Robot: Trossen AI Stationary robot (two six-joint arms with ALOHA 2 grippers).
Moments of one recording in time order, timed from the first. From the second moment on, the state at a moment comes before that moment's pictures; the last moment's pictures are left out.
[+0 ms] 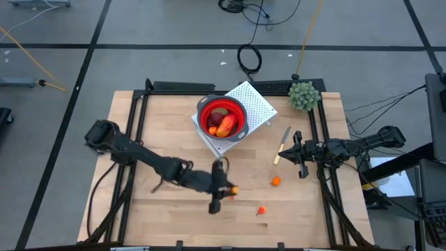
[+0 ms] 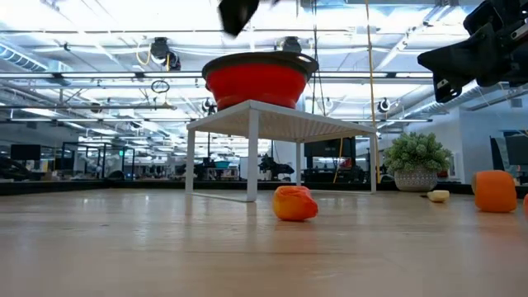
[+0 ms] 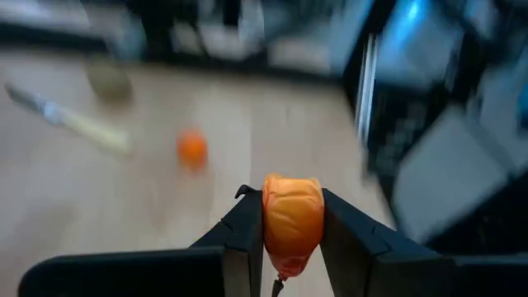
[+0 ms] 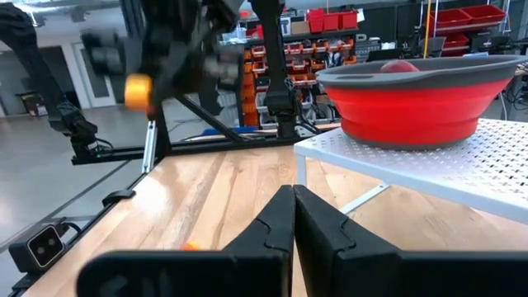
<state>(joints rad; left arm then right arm) -0.39 1.71 1.20 0.09 -0.20 -0.32 0.27 0.18 0.02 0.21 0.24 0.11</state>
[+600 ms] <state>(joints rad) -0.31 1.69 1.20 0.99 -0.35 0.02 0.27 0.18 0.02 0.21 0.24 0.11</state>
